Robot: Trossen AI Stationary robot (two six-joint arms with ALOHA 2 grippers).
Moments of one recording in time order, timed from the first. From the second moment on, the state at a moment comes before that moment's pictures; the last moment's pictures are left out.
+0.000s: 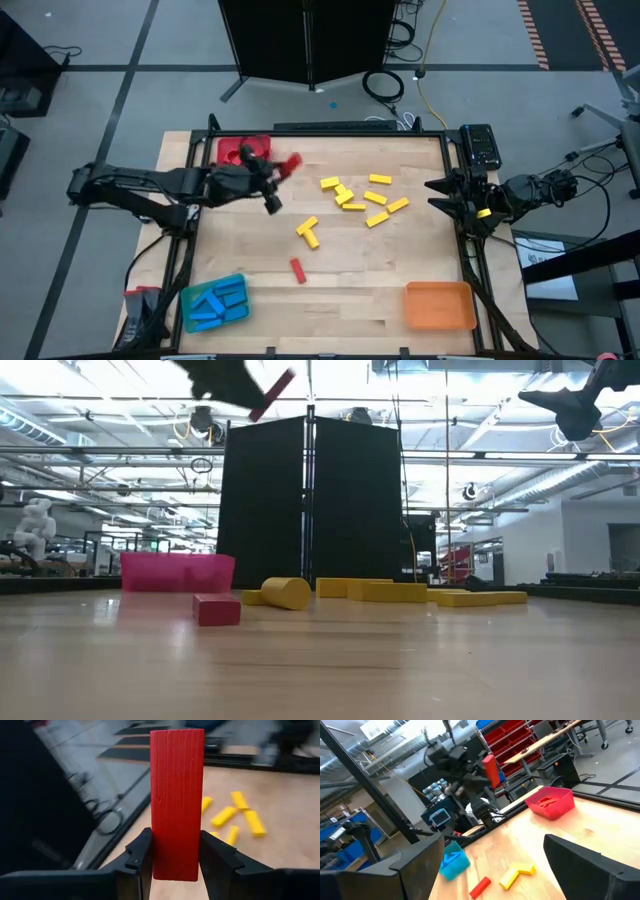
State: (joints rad) left arm -0.03 1.13 0.97 -0.29 -0.55 -0.03; right arm 0.39 0.13 0.48 -0.32 0.53 0.59
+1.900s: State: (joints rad) left arm 0.74 1.41 0.71 -0.41 -0.37 -0.70; right arm 0.39 0.13 0.48 -0.32 0.60 0.59
